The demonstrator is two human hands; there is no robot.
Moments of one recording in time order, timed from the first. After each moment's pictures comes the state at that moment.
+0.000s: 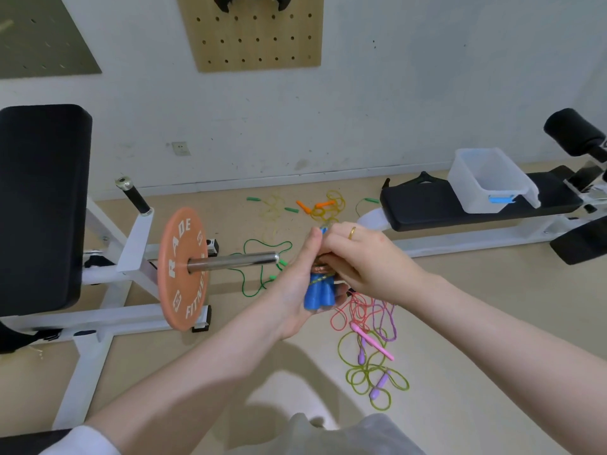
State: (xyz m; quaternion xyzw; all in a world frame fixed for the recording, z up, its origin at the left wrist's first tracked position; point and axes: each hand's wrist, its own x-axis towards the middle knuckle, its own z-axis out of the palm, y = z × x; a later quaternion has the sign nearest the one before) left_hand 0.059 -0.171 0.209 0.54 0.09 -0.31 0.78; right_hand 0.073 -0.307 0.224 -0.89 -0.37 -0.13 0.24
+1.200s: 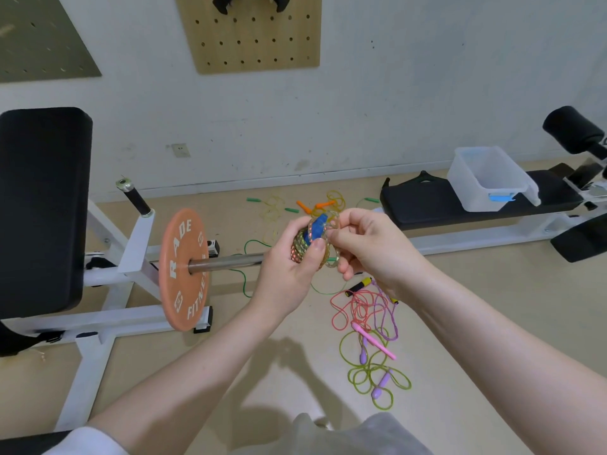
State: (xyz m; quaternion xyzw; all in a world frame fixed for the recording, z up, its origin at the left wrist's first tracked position) left_hand 0.066 -0.155 0.200 0.77 -0.14 0.08 0.61; right_hand 0.060 -0.290 0.259 -0.73 0.01 0.10 0.68
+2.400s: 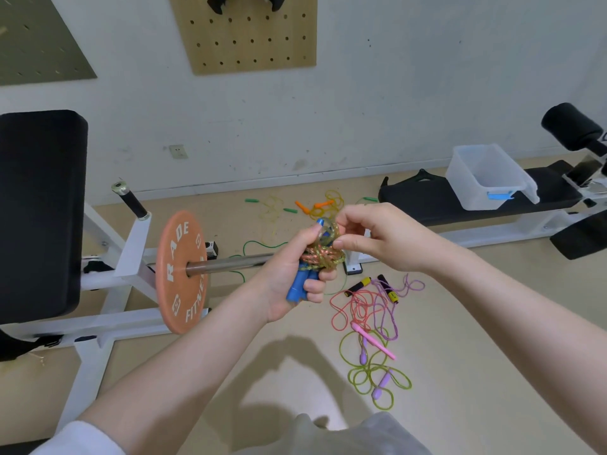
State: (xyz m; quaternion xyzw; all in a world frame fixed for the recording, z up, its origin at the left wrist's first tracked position) left_hand 0.080 -0.160 0.221 0.56 0.00 -0.37 0.74; right_hand 0.090 -0.333 0.257 -0.90 -0.28 0.02 0.34
